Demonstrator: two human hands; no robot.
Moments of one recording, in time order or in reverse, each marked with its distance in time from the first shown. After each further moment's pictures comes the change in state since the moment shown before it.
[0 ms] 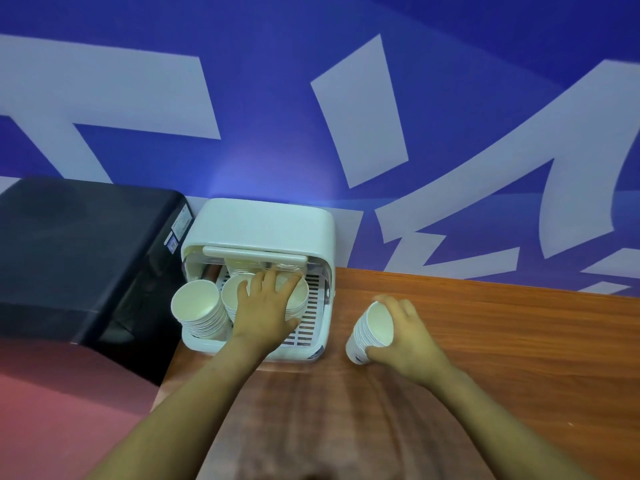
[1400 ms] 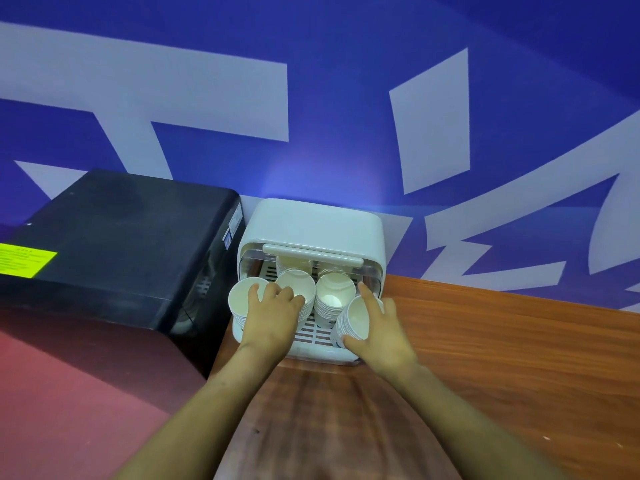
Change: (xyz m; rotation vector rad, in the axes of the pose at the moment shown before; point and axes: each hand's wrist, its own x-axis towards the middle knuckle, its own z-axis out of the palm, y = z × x) left_hand -0.030 -0.061 -0.018 0.185 -0.140 -0.011; right_hand 0.027 -0.080 0.089 -0.062 0.049 0.042
